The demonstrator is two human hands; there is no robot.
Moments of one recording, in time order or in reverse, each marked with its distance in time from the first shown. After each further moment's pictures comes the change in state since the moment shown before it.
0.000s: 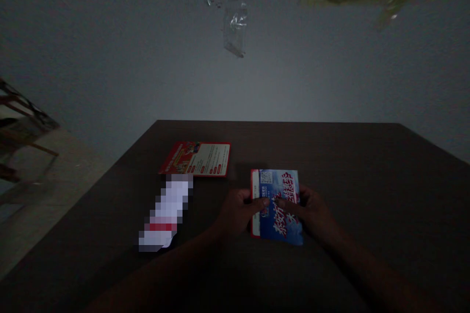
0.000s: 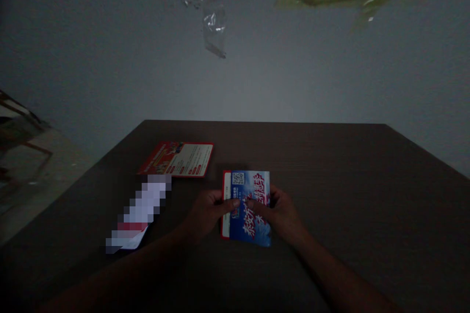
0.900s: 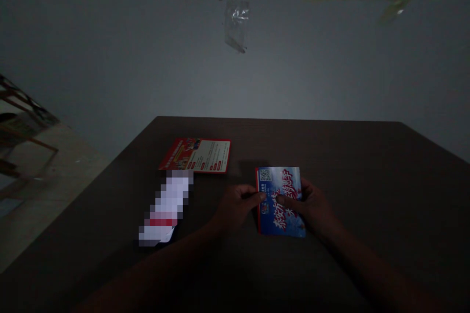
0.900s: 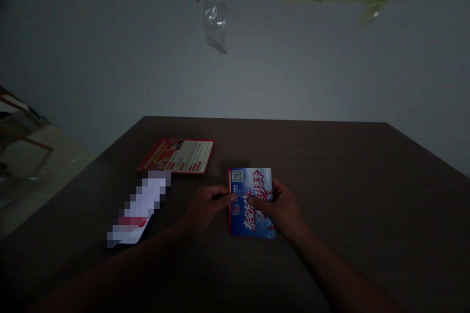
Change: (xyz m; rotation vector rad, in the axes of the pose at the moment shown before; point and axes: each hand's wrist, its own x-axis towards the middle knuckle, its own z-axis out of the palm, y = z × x) left_hand 0.002 0.000 -0.006 0.193 0.062 0.133; right_hand 0.001 0.002 -0.002 -0.045 0.114 -0.017
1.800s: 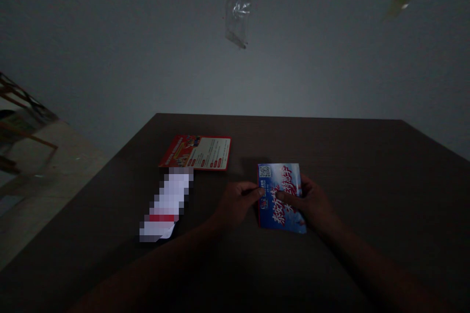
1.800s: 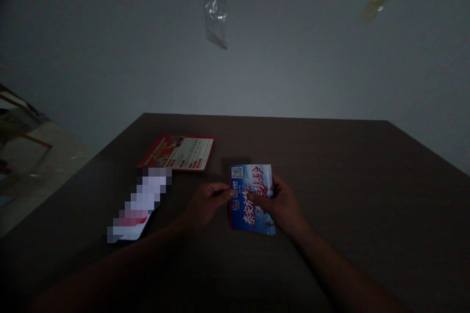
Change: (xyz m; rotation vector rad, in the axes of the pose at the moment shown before) left_hand 0.001 0.001 0.002 0.030 -0.015 0.047; right_hand 0.000 -0.003 0.000 -0.091 0.034 0.013
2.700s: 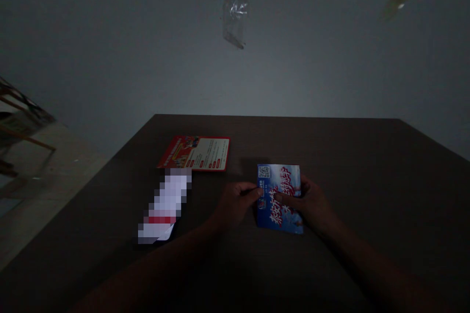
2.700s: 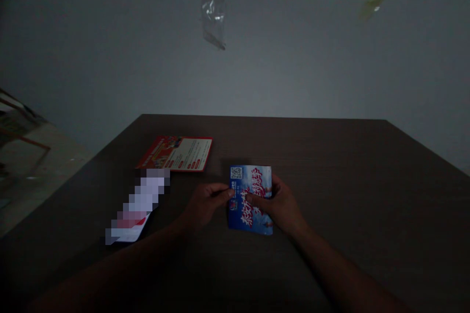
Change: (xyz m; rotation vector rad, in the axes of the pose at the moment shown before) left_hand 0.000 0.000 -0.001 0.014 -0.004 0.003; right_hand 0.000 0.000 0.000 -0.058 0.025 -0.027
